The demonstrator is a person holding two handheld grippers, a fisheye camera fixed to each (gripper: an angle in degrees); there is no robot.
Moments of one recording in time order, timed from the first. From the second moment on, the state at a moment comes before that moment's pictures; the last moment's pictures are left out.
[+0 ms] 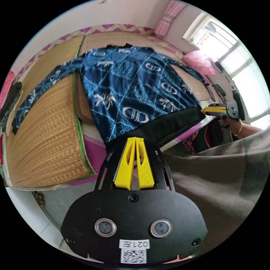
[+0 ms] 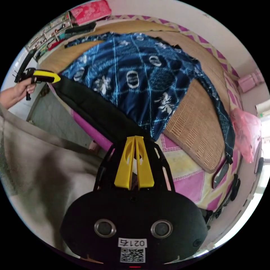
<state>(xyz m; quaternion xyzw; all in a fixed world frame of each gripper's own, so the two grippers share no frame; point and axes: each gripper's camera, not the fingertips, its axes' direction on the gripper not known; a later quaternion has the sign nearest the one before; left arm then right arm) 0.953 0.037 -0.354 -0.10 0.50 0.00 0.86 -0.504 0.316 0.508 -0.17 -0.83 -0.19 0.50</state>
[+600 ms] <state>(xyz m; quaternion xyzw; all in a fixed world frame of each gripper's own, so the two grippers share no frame) 0.959 0.068 -0.380 -0.14 0.46 -0.08 0.88 -0.594 0.541 0.870 -0.55 -0.66 0.33 0.39</state>
